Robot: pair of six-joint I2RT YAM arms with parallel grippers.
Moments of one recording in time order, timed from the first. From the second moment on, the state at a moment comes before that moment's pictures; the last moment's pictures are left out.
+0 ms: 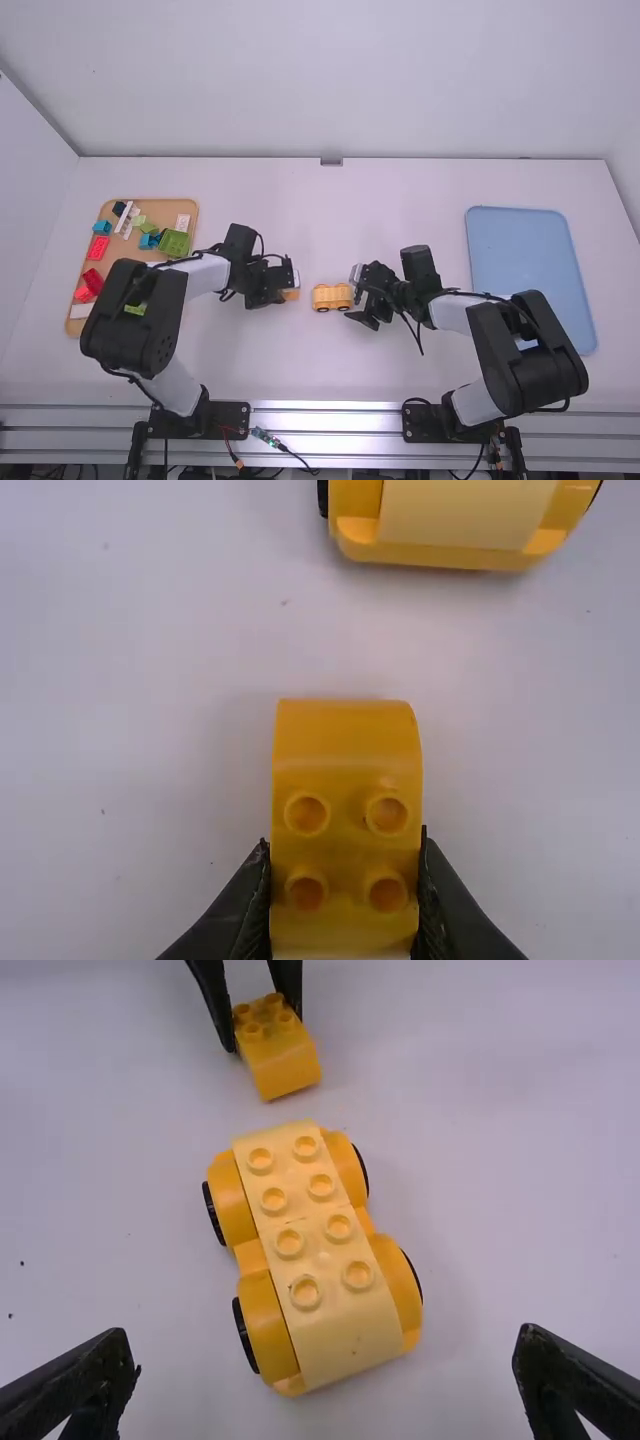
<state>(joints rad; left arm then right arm) -0.17 1.73 0.75 -0.32 0.44 1.15 0.30 1.62 0.48 0.20 -0.74 -0.81</state>
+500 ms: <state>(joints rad) -0.17 1.73 0.75 -0.23 0.43 1.07 0.30 1.62 0.48 0.20 -0.74 -0.81</state>
